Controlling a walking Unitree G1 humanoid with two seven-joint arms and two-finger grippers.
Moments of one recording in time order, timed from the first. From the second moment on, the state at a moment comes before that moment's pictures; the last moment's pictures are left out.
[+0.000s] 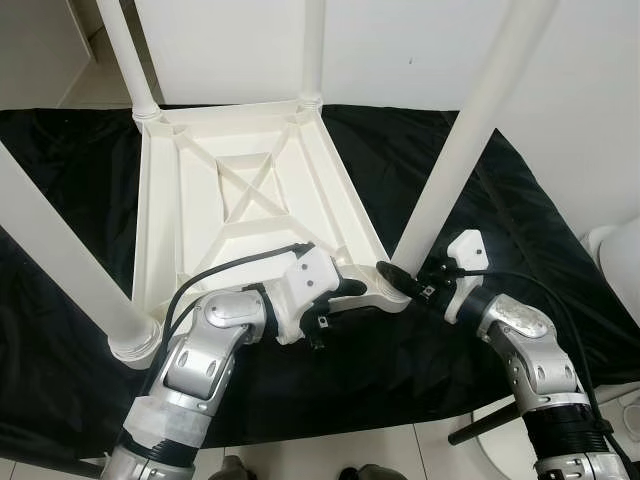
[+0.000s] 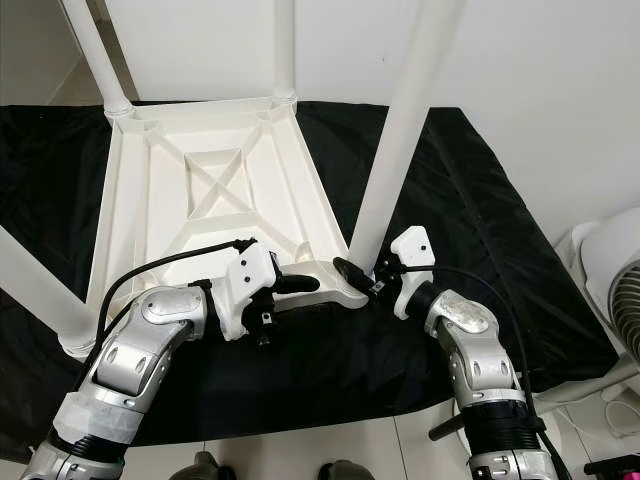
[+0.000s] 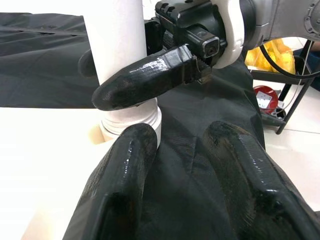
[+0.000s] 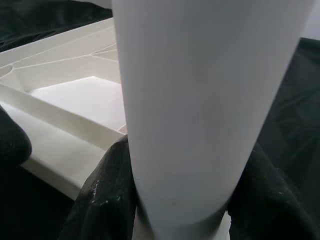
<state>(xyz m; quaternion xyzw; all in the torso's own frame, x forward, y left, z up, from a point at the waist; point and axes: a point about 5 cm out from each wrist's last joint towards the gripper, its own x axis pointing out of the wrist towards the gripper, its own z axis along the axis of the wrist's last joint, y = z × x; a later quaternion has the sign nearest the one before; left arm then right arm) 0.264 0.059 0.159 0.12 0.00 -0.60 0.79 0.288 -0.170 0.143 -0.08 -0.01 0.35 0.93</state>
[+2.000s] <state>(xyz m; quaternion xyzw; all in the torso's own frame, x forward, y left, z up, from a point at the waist) 0.270 0.061 0.161 0.14 0.01 -0.61 0.78 0.277 -0.169 0.146 -0.06 -0.02 0.29 0.96</state>
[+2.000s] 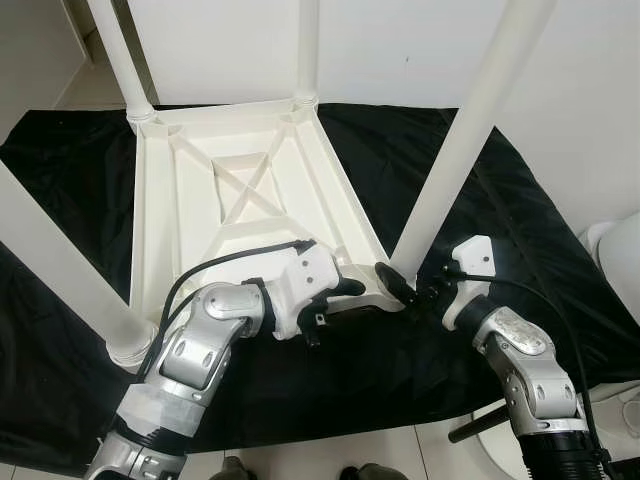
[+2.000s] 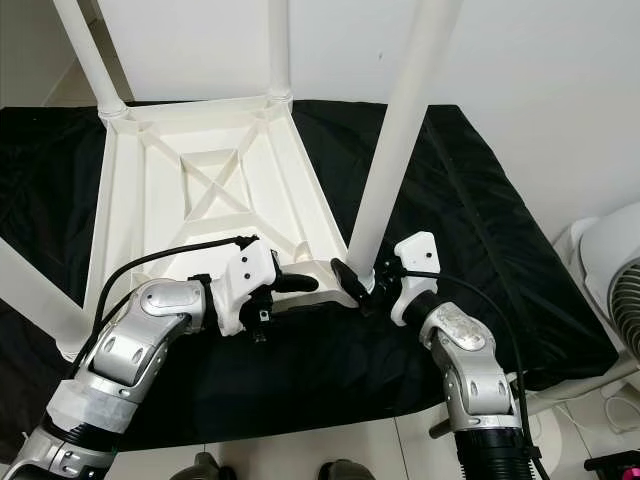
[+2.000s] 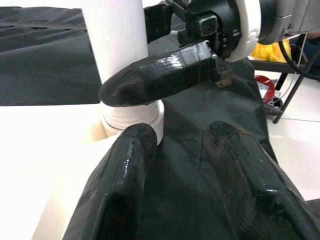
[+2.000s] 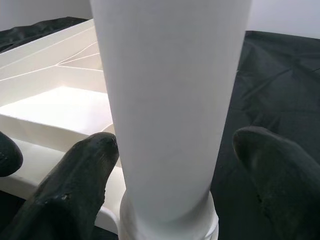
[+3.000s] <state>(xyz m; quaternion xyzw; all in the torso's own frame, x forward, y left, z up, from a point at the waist) 0.268 0.059 0.159 0.14 0.01 -0.61 0.78 0.290 -0.159 0.130 -0.05 -0.03 0.25 0.97</state>
